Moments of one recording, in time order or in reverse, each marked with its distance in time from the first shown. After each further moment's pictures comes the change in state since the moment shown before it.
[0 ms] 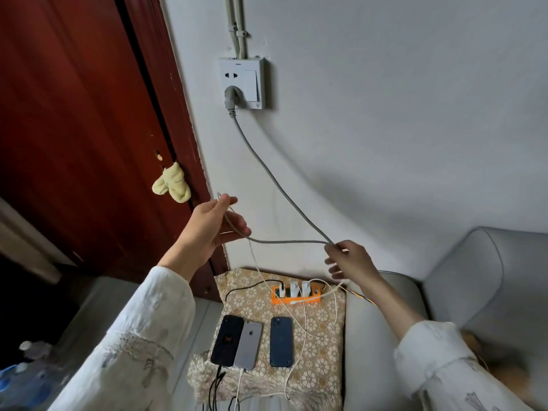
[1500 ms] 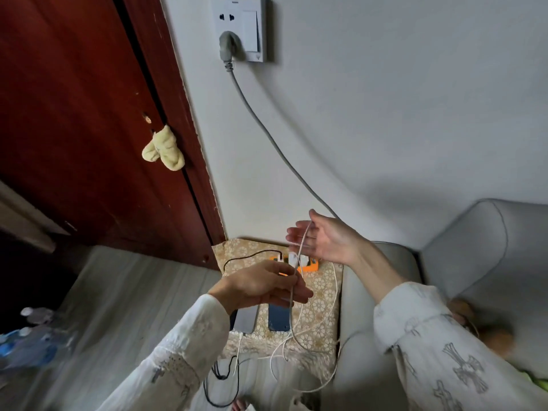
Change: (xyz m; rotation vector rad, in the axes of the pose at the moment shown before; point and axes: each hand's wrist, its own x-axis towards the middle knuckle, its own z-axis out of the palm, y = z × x) left_hand -0.031 -0.117 0.029 0.158 -0.676 -0.522; right_hand 0.011 -0.012 0.038 0.655 -0.484 0.432
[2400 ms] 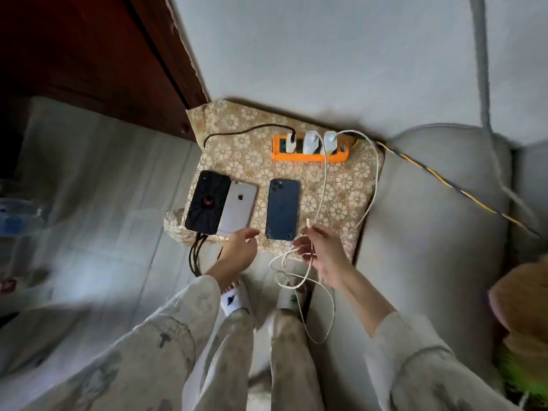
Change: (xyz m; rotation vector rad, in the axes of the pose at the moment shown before) left_hand 0.160 -0.245 -0.077 0.215 0.737 -0.374; right_hand 0.155 0.247 -0.131 -0.282 0.411 0.158
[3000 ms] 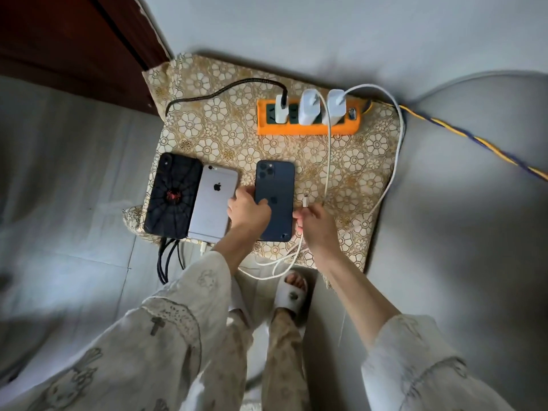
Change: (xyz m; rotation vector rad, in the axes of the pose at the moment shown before) left_hand 0.114 0.009 0.063 -0.128 0.078 -0.097; right_hand 0.107 0.038 0.008 -0.220 0.205 -0.071
